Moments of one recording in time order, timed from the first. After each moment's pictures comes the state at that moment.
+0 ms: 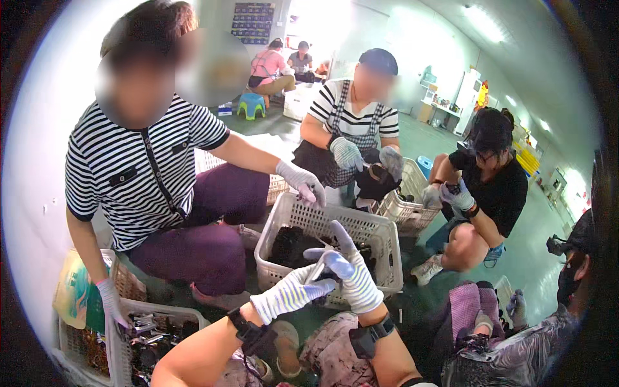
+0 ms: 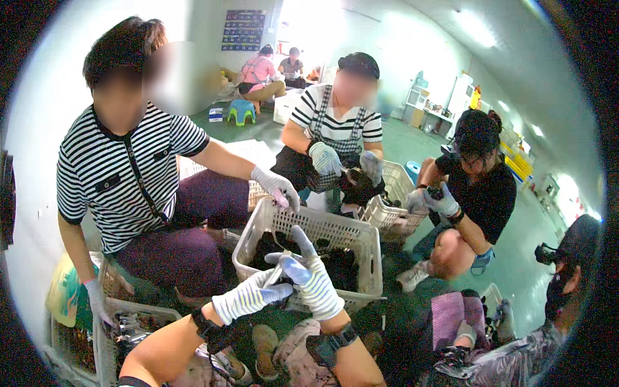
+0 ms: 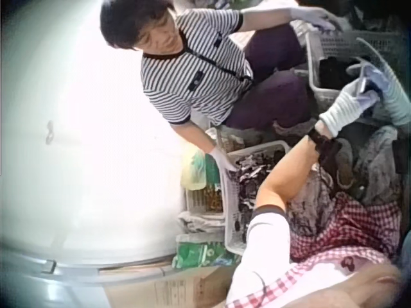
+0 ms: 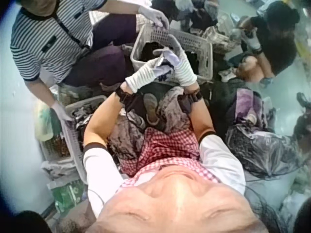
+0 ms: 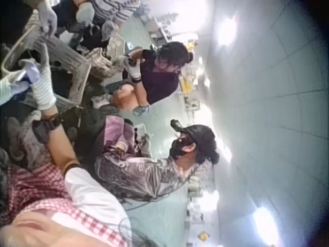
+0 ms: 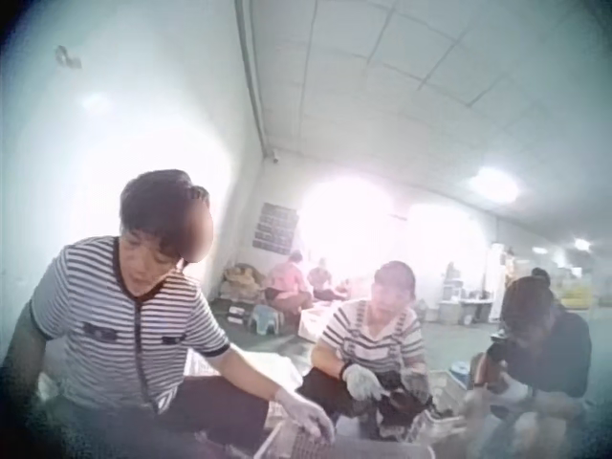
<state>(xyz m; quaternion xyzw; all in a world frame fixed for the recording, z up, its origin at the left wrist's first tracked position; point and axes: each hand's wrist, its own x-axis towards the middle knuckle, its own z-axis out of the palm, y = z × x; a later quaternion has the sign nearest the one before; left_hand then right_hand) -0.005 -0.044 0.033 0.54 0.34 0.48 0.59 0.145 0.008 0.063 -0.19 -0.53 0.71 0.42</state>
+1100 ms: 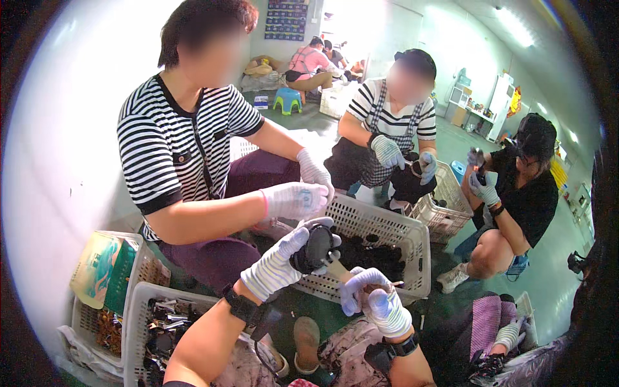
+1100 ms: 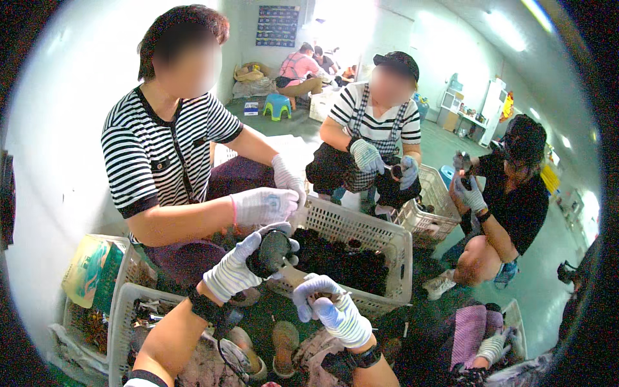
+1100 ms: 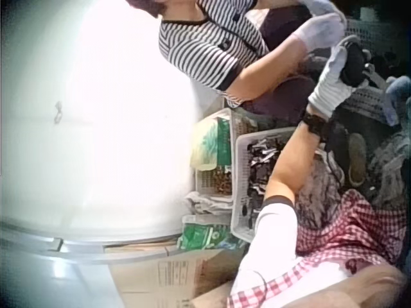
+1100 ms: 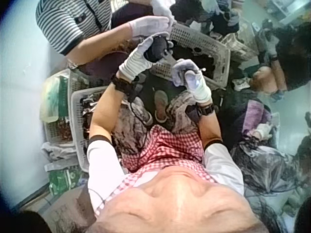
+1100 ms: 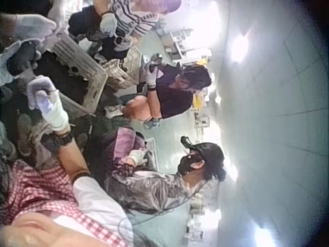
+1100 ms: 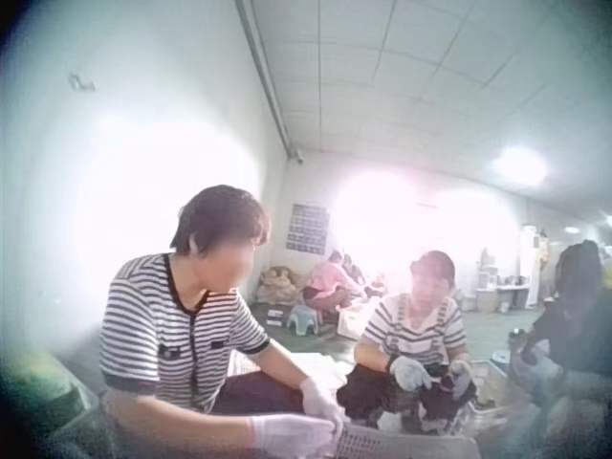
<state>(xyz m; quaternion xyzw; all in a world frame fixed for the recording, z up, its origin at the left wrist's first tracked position) -0.075 -0.061 0.047 0.36 0.14 0.59 0.71 0.151 -0.035 0.051 -0.06 -0.63 0.69 0.35</state>
